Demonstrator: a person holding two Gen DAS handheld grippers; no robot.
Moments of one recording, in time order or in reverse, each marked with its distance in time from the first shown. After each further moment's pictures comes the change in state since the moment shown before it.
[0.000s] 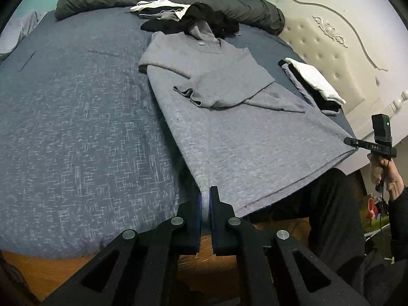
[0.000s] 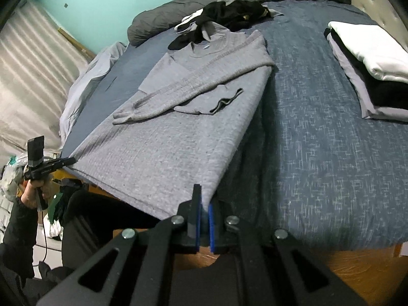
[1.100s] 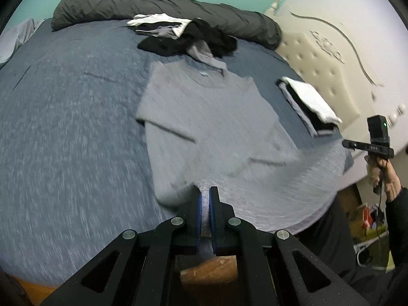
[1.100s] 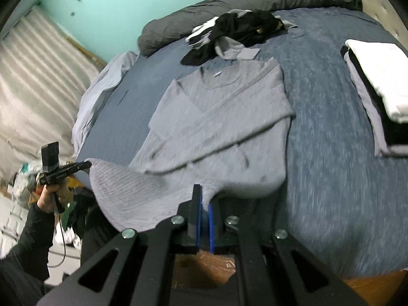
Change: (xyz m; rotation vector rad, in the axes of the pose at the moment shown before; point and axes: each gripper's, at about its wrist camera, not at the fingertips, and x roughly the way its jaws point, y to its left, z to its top) left arm 0.006 0.019 0.090 -0.022 -0.063 -0.027; right arm -0.008 -0.004 0.101 0.024 -0.027 0.070
